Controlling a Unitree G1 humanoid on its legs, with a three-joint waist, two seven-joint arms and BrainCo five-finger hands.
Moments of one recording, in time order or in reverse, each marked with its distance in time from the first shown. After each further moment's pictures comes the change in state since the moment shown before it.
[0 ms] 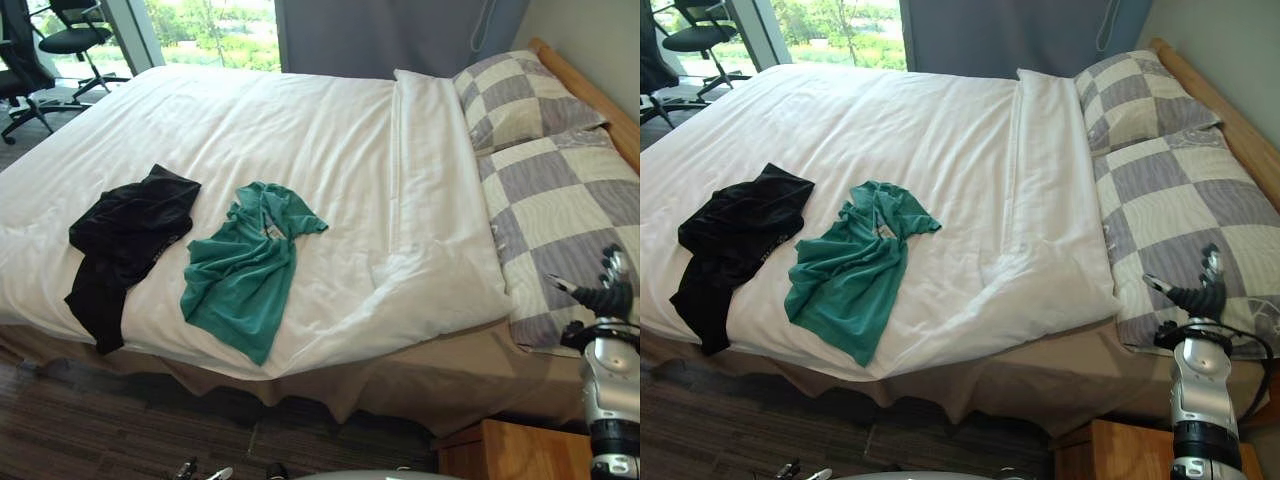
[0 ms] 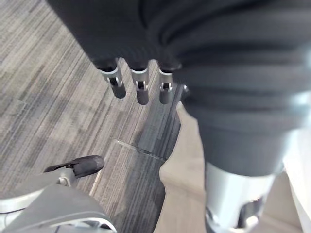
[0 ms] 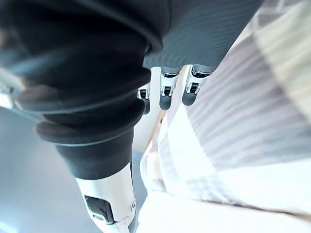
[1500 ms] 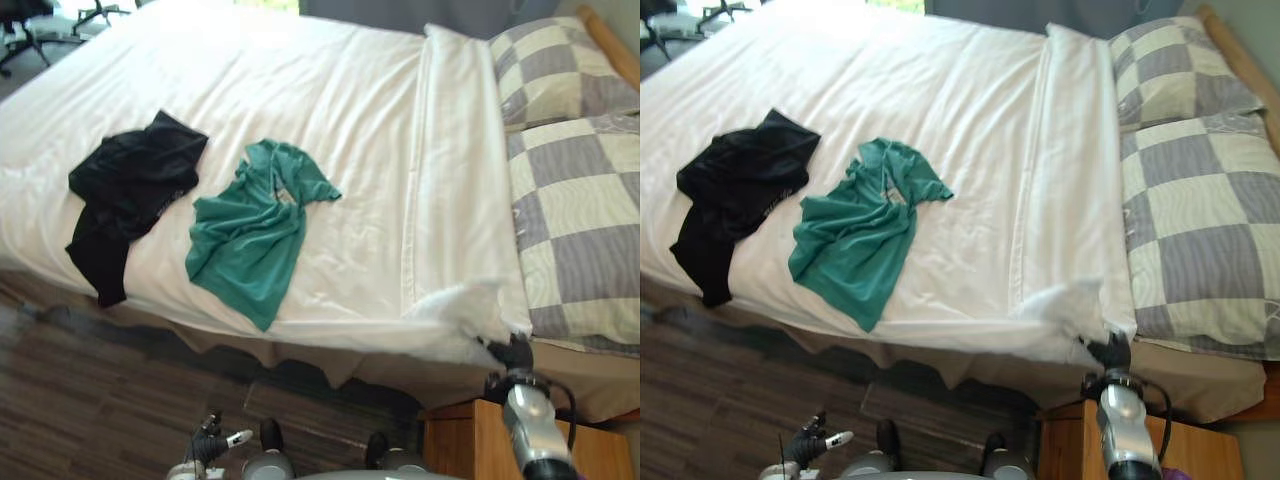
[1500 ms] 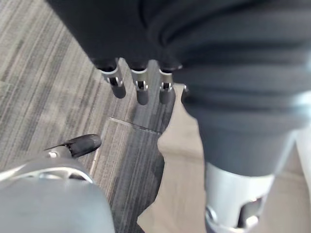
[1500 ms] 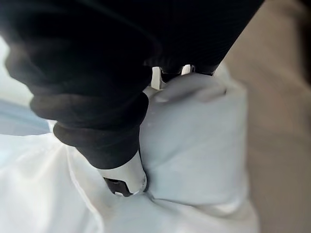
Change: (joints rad) left arm -0.098 -0.031 -0.084 -0.050 0.067 -0.001 -0.011; right arm 0.315 0.366 0.064 0.130 0.138 -0.063 -0.007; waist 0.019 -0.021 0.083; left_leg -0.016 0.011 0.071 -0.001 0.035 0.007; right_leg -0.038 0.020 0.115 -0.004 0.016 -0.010
